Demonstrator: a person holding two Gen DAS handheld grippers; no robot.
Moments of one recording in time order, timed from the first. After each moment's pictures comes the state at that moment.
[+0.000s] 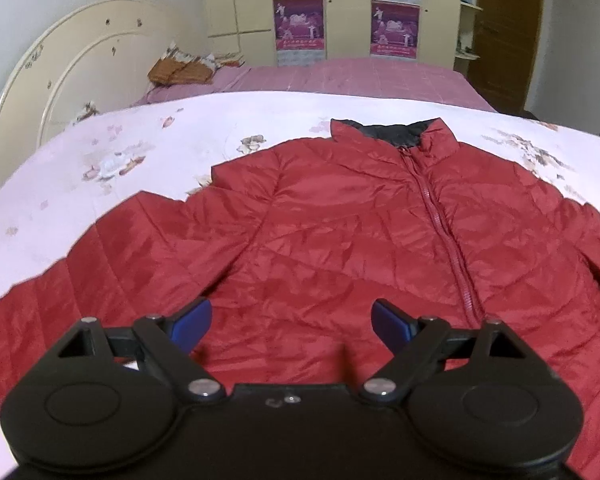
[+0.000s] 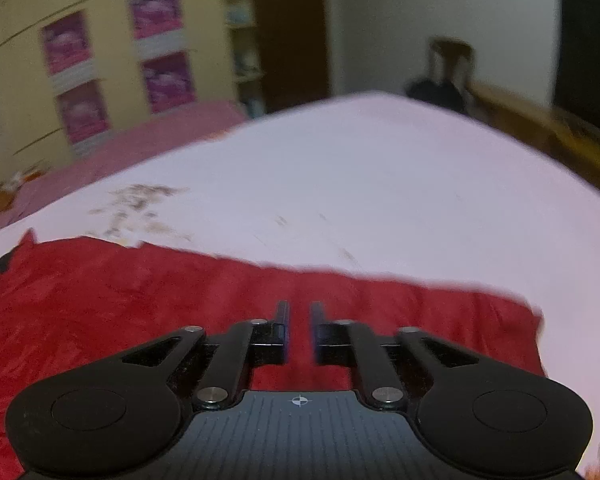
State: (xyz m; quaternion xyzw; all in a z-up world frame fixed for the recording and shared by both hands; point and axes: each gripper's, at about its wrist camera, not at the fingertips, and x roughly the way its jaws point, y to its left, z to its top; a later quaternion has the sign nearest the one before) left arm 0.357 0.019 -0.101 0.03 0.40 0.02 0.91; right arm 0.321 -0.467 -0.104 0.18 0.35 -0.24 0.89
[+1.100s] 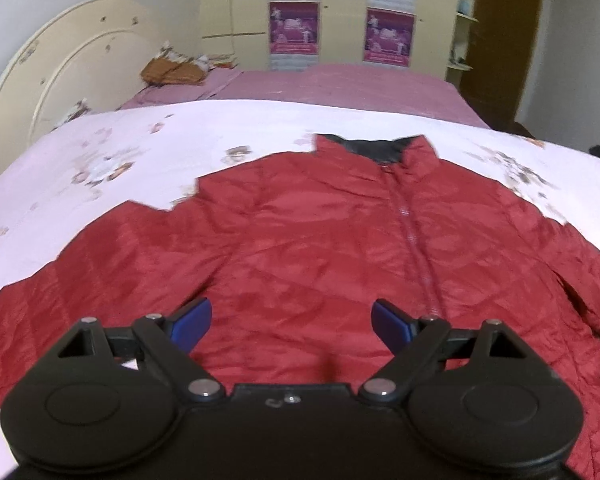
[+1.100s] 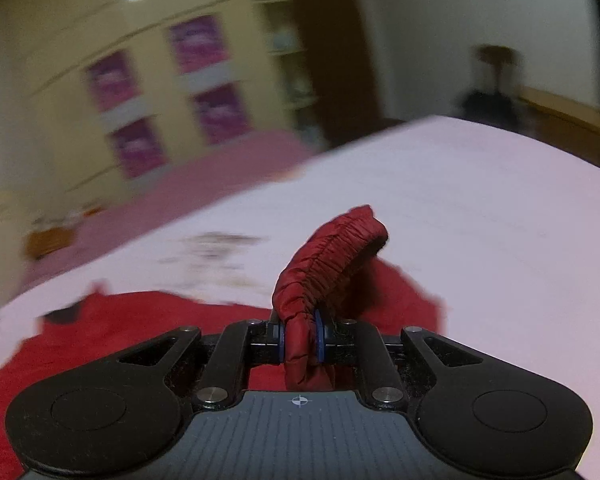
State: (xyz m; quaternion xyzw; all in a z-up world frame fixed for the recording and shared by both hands) left arm 0.357 0.022 -0.083 0.00 0.40 0.02 0.92; right arm 0.381 -0.414 -0.045 0.19 0.29 -0.09 0.94
